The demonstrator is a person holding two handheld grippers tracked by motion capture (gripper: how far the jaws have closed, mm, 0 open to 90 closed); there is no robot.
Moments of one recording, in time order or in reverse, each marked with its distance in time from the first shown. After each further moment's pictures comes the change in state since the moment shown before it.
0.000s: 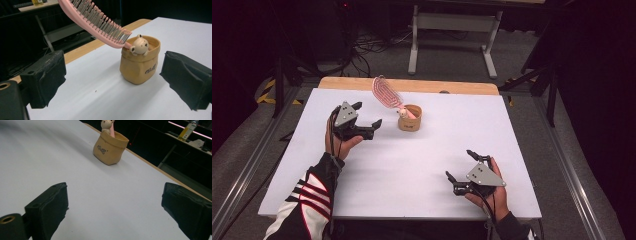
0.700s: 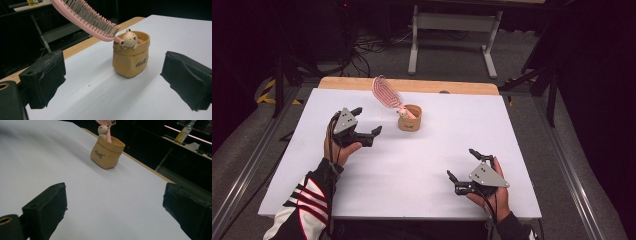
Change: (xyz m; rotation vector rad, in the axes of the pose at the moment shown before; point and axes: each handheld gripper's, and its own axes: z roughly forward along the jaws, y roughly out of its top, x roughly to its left) left arm -0.011 -0.007 -0.011 0.000 -0.027 0.011; right arm -0.003 0.003 -0.005 -0.028 -0.014 0.008
